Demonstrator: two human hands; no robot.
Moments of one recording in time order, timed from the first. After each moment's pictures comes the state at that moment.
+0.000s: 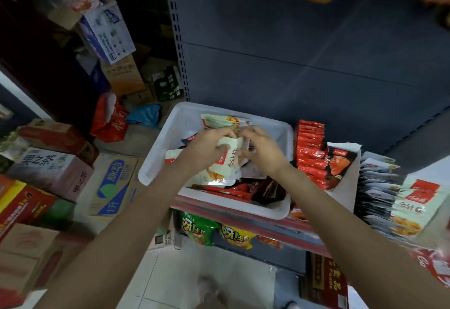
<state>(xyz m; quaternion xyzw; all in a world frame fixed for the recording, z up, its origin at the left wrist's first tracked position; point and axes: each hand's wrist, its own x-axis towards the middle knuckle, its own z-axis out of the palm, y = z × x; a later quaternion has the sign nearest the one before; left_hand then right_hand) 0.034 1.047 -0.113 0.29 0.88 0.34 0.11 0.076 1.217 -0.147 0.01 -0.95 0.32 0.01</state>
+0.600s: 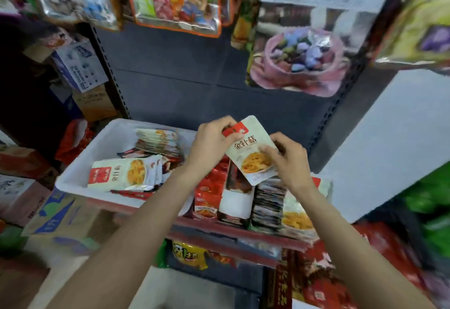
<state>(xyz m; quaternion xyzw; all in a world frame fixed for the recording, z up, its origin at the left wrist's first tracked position) 0.154 1.266 -0.052 0.26 0.85 0.45 -0.06 0.242 1.421 -0.071 -0.06 -0.87 0.44 0.22</state>
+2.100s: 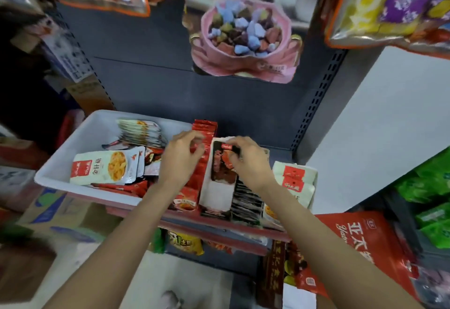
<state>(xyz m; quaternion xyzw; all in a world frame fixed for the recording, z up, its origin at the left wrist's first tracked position) 0.166 1.271 -0.110 0.21 0.91 0.35 -0.11 0.233 1.427 -0.103 -0.06 -0.93 0.36 0.10</state>
